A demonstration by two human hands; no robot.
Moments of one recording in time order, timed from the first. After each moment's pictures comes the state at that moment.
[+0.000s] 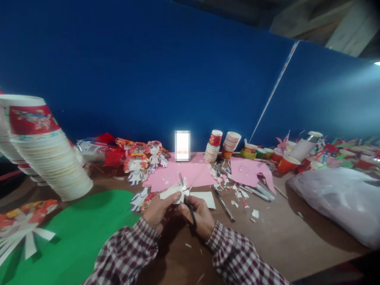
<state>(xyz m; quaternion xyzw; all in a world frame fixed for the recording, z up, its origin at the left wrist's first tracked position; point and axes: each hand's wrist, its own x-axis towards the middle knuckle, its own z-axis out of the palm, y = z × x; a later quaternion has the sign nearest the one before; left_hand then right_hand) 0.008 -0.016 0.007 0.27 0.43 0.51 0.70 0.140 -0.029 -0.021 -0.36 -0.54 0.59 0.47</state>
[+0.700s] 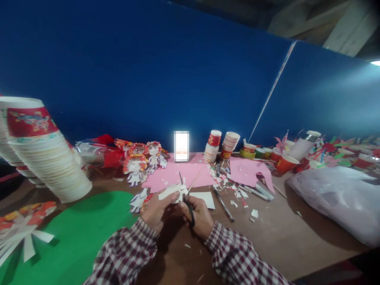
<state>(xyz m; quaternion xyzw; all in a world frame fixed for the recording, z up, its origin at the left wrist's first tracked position) 0.005 -0.013 0.007 0.28 0.41 0.53 0.69 0.140 -0.024 -0.027 -0.41 -0.53 0.58 0.47</state>
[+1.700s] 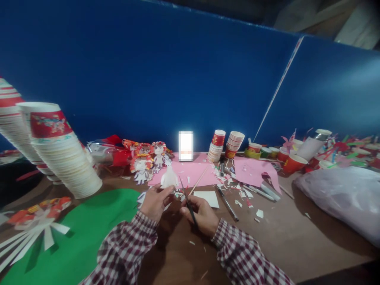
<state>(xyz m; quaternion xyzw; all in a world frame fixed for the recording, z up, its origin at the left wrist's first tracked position) -0.010 0.002 0.008 0.24 0.44 0.60 0.62 0.148 -0.026 -0.020 -0.38 -0.63 0.53 0.42</state>
